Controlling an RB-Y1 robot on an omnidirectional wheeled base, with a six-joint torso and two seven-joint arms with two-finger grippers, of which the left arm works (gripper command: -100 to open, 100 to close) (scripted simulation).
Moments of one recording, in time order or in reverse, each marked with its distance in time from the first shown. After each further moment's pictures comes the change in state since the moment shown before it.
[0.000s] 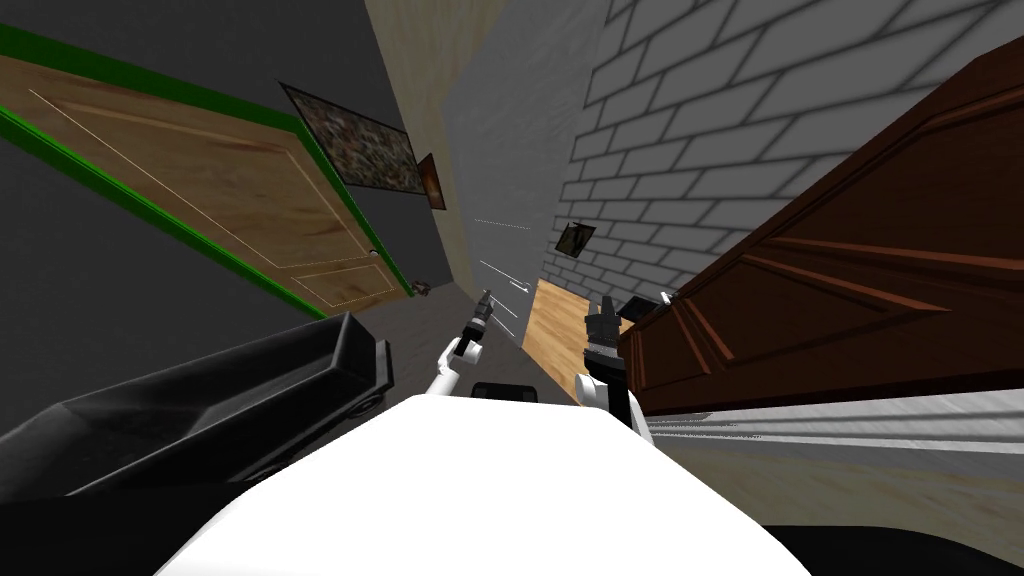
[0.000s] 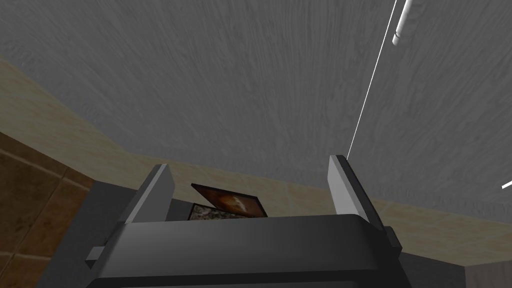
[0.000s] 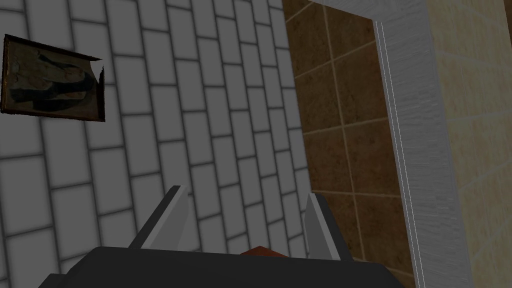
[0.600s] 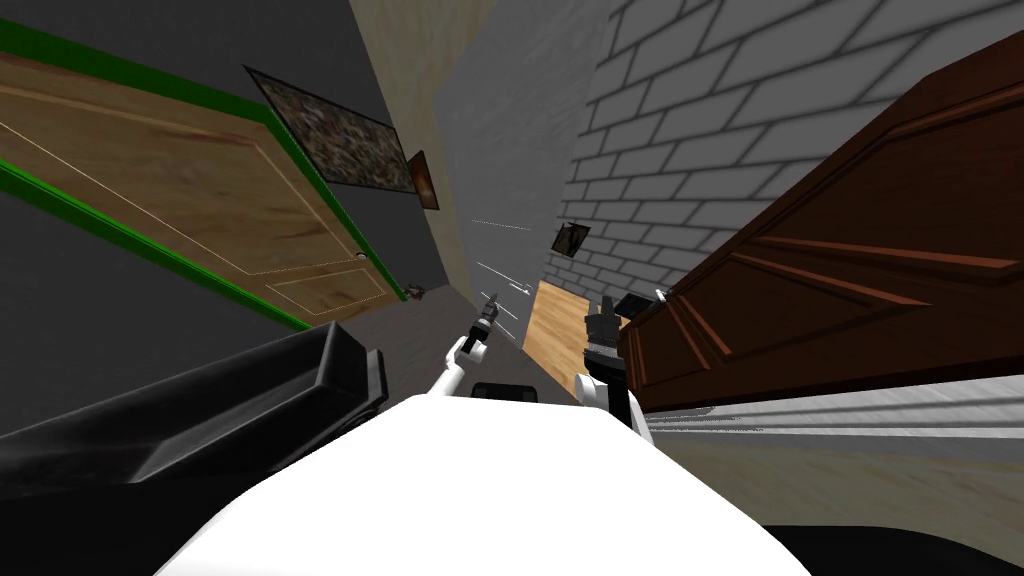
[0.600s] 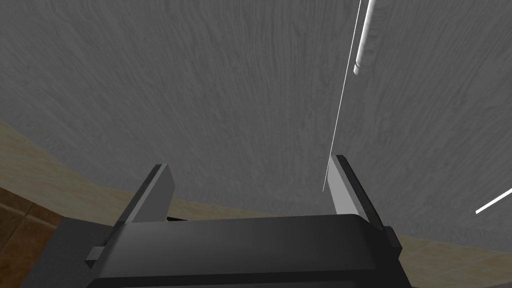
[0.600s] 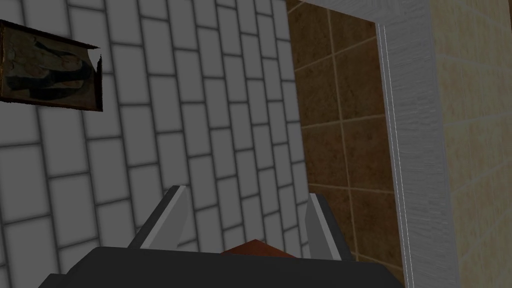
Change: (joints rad) arm -0.071 -0.007 -0.035 0.131 -0.017 0.004 0.012
